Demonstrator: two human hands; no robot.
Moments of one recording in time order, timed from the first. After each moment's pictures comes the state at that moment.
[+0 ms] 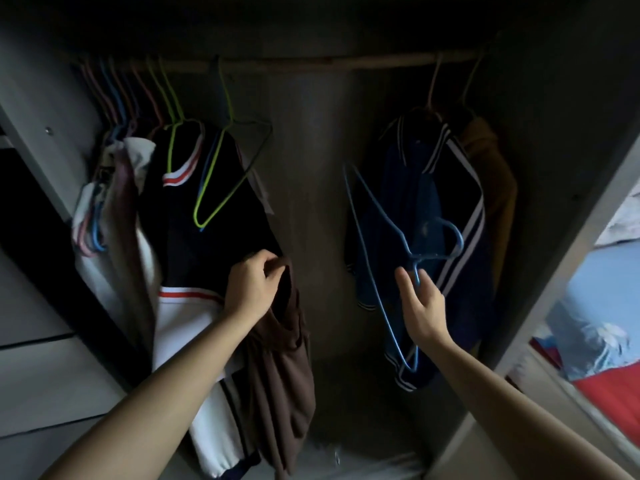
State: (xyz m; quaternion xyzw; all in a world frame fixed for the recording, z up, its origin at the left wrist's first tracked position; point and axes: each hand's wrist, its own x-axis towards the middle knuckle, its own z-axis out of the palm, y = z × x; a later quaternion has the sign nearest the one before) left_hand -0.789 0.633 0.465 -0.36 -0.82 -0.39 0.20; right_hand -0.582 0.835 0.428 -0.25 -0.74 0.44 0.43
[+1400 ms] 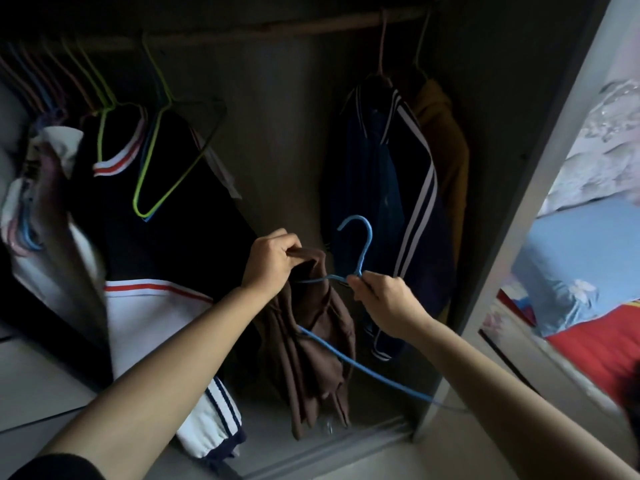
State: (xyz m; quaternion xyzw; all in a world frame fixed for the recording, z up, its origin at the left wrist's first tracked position) left_hand -0.731 0.714 0.467 -0.50 -0.76 -0.39 0.13; right_hand -0.535 0.840 0.438 -0.20 -0.92 0.28 0.20
